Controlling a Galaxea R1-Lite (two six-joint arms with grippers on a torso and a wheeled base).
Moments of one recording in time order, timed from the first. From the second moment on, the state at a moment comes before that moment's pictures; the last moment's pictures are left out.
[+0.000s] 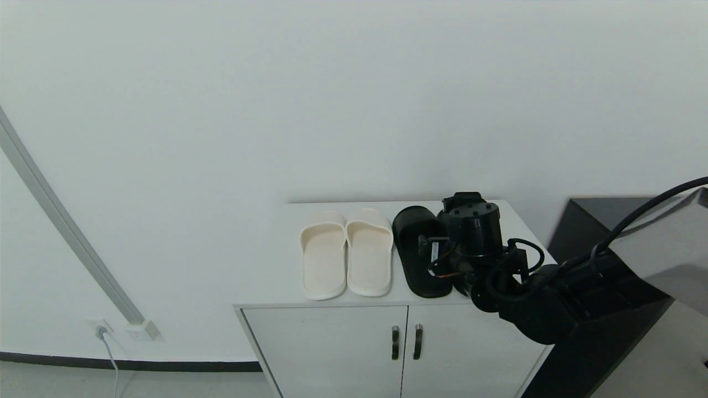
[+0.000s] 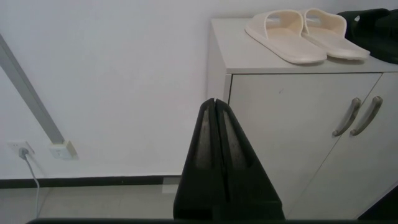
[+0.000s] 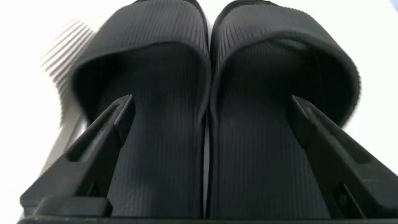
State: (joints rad) left arm 0.00 0.00 0.00 0.00 0.02 0.00; right arm 0.68 2.07 -1.08 -0.69 -0.61 0.24
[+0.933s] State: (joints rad) left arm 0.00 0.00 0.00 0.00 0.01 0.00; right arm 0.60 2.25 -1.31 -0.68 -0.59 0.20
